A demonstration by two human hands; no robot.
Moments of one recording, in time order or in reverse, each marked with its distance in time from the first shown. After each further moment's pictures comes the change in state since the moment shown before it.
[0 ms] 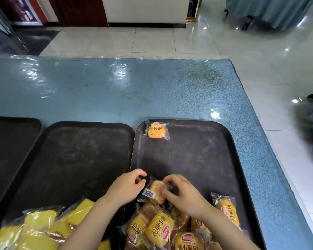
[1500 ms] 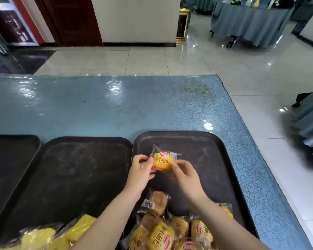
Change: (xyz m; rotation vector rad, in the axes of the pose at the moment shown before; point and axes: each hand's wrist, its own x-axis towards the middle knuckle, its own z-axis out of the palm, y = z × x) left_hand 0.021 0.069 -0.008 -0.919 0.235 -0.056; right_hand 0.027 -0.030 -0.021 0.755 0.501 0.221
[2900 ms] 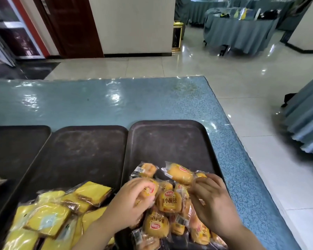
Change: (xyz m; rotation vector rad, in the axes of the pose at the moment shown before) left_hand -0.183 -0.056 -0.036 0.822 -0.291 0.625; right_hand -0.173 0.030 -0.130 -0.889 0.073 -1.073
